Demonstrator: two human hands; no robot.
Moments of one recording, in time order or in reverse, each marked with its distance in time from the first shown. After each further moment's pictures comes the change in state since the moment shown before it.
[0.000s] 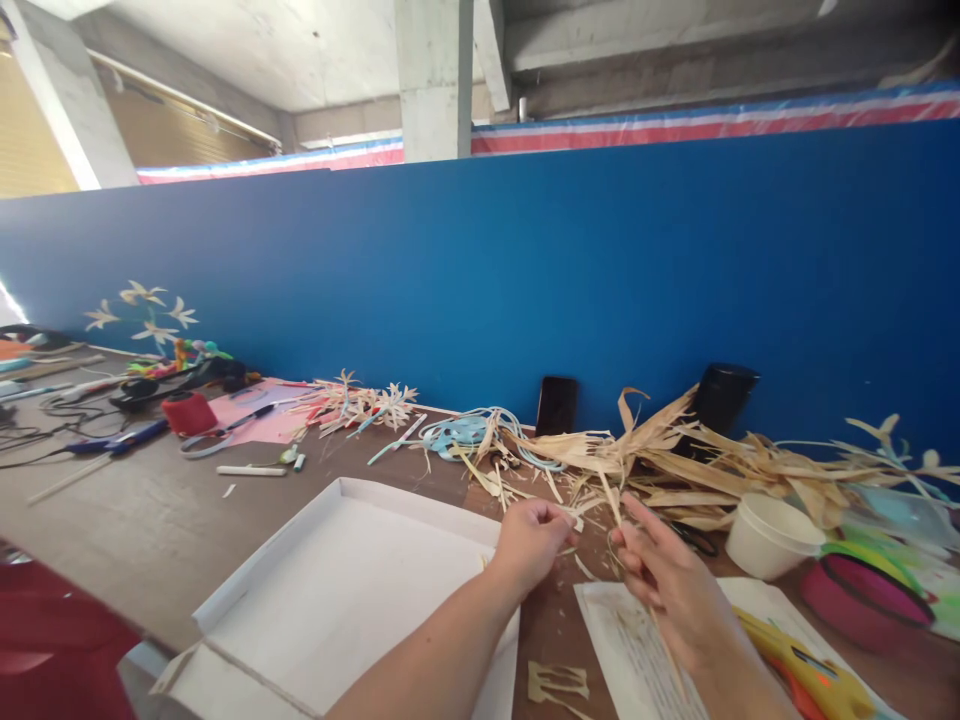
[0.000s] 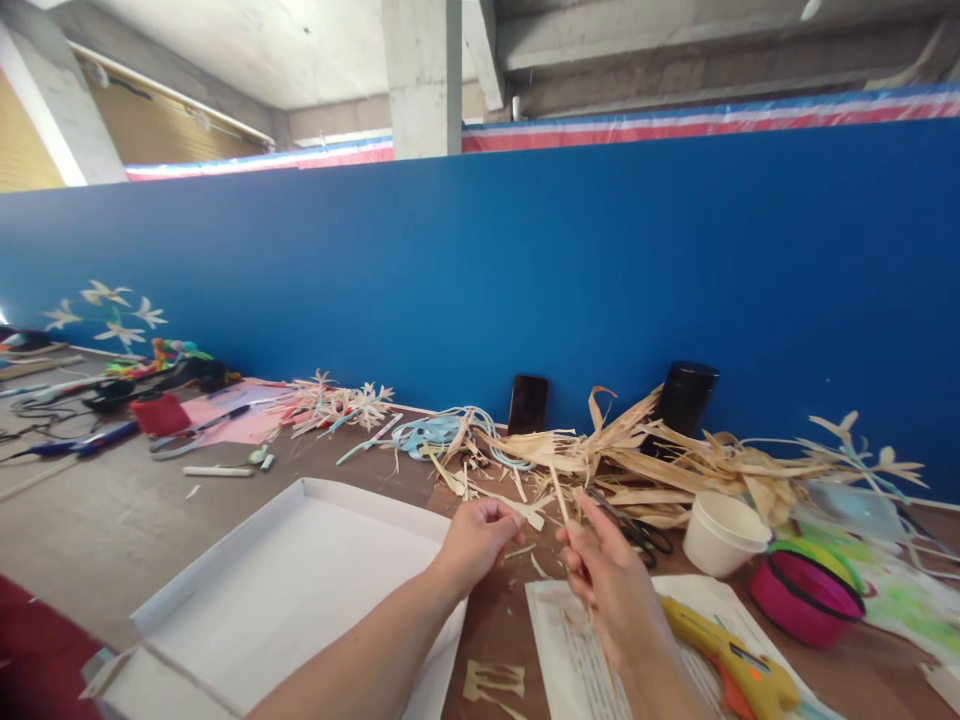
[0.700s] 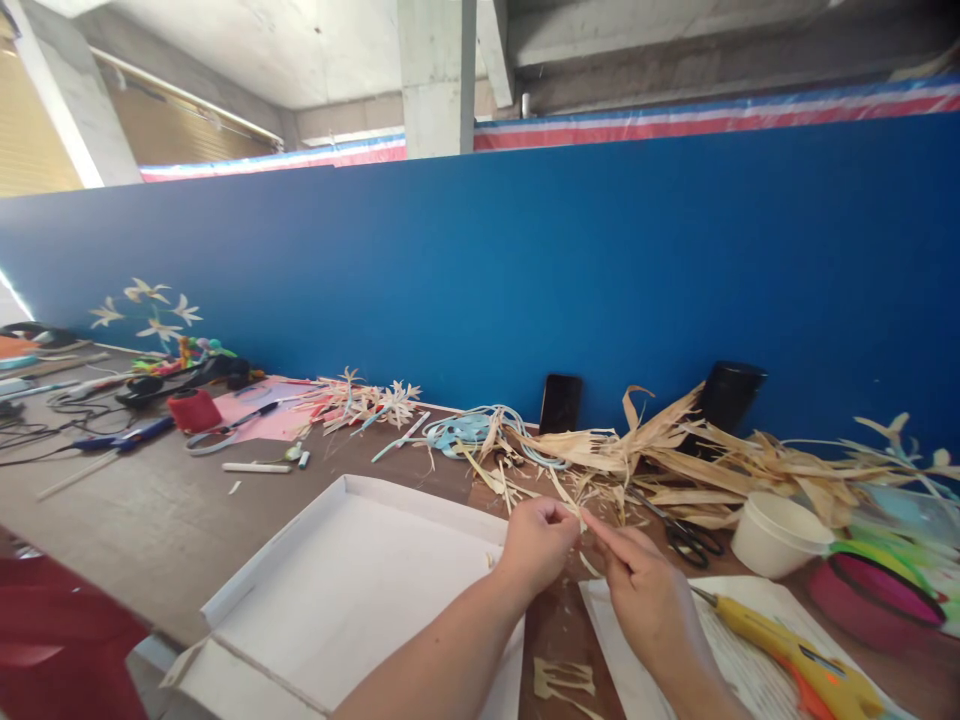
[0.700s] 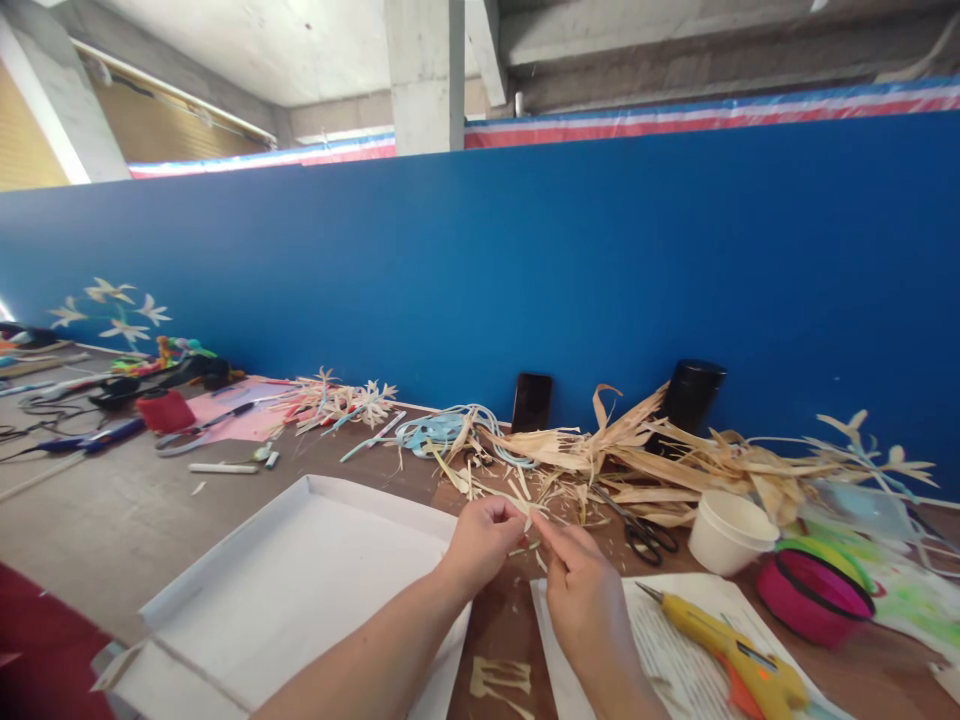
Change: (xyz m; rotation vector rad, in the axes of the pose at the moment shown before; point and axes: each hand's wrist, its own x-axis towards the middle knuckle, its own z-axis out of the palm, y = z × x) left_hand 0.003 -0.010 0.002 0.102 0.065 0.144; right_hand -0.005 0.015 0.010 -1.035 -0.040 -0.629
